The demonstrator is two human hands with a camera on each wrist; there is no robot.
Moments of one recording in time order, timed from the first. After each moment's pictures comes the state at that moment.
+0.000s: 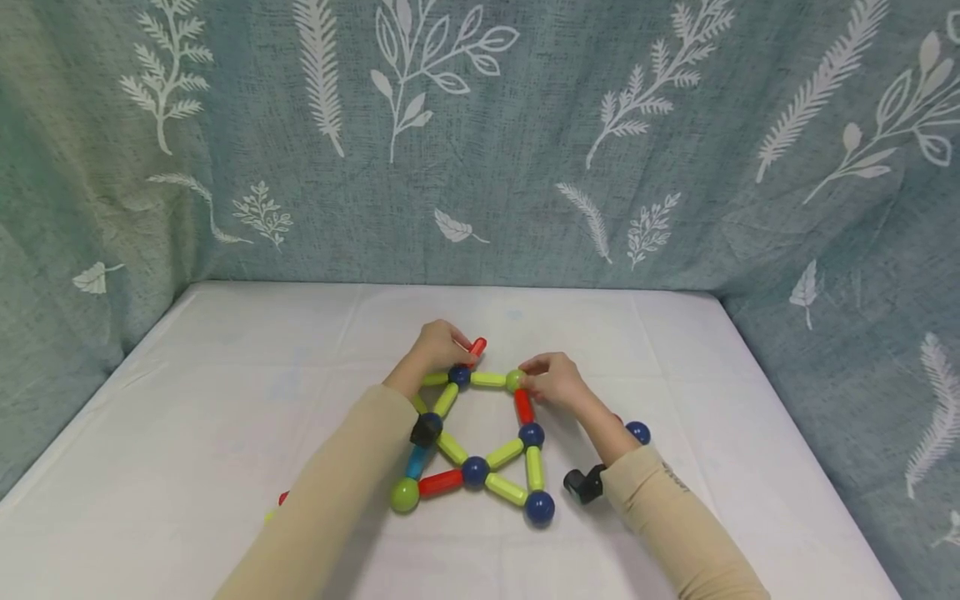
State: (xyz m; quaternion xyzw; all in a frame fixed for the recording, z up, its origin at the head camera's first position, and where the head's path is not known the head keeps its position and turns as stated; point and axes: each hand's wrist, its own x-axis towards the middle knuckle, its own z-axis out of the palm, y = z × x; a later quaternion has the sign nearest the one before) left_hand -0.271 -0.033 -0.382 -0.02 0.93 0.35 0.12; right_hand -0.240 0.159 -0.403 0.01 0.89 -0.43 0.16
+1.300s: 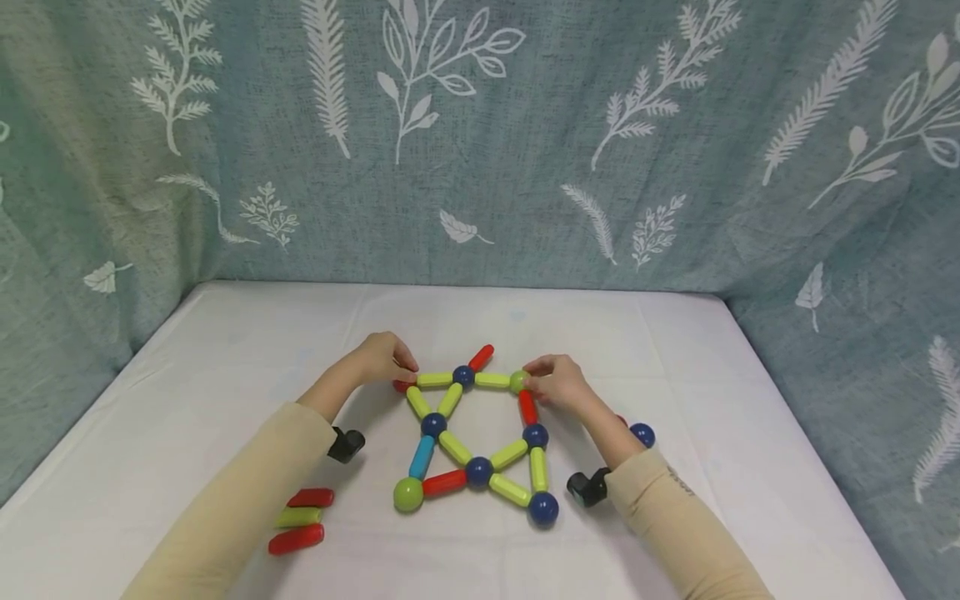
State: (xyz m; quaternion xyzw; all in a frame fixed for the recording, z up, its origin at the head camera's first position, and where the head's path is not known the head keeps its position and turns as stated) left_hand -0.252 -0.119 -0.373 0.07 0.94 0.26 0.18; right_hand -0.239 0.158 -0.403 0.01 0.89 -0.43 0.16
